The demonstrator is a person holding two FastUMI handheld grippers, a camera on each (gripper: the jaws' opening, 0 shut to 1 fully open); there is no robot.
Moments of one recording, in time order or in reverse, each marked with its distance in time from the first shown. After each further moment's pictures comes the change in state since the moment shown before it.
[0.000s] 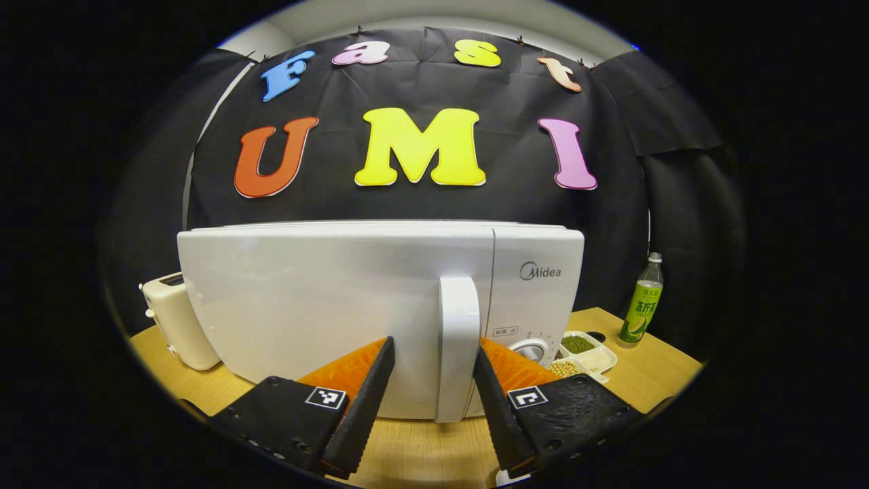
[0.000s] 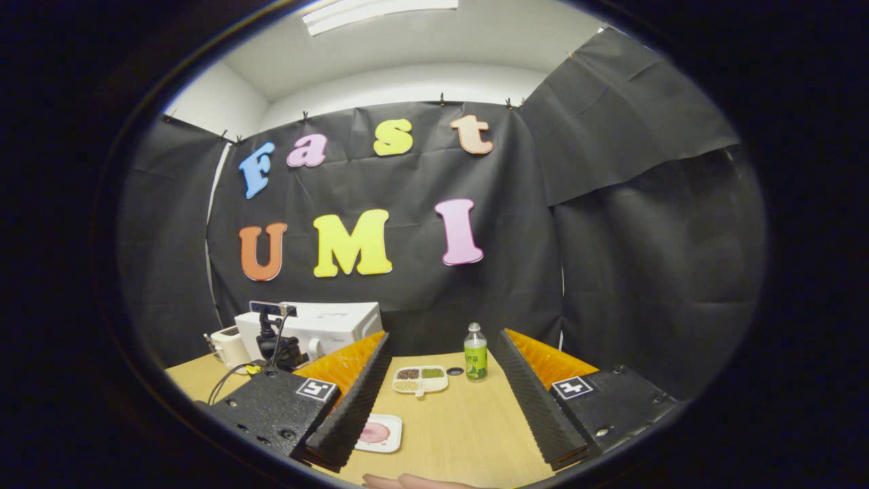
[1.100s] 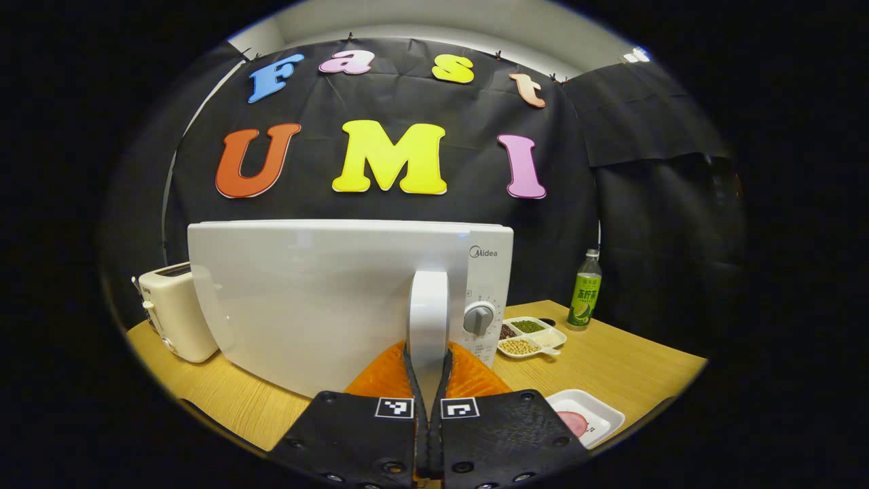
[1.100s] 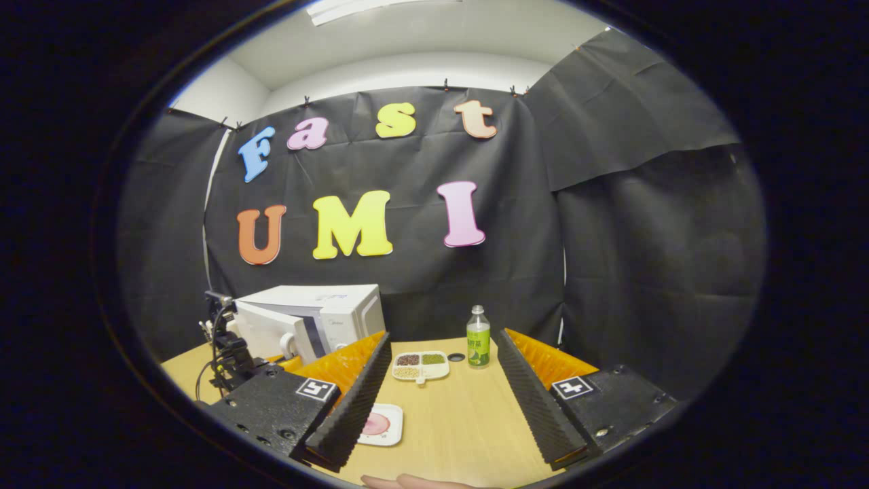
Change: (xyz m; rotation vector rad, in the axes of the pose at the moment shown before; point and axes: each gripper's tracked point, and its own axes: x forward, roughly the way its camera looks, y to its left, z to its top) left arm -0.096 -0.002 -0.014 0.018 -0.059 -0.208; right arm 0.008 0.020 -0.031 0.005 0.074 -0.001
